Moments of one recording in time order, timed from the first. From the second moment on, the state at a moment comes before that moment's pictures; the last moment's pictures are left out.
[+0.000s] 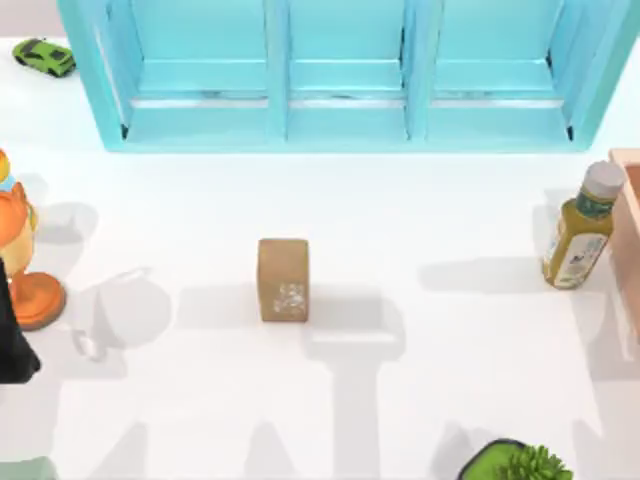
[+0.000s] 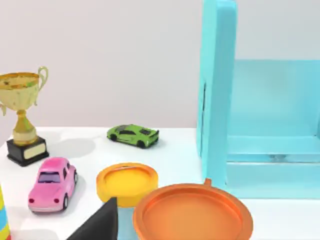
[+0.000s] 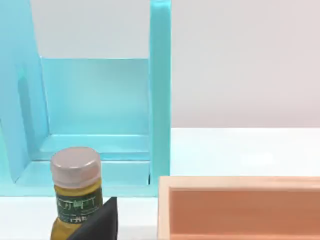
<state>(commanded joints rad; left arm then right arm) 0.00 0.00 0.00 0.00 0.00 0.00 0.00 0.00 0.00 0.00 0.00 0.00</state>
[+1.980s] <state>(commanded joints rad) 0.00 0.00 0.00 0.00 0.00 0.00 0.76 2.15 2.42 -1.34 0.16 0.69</state>
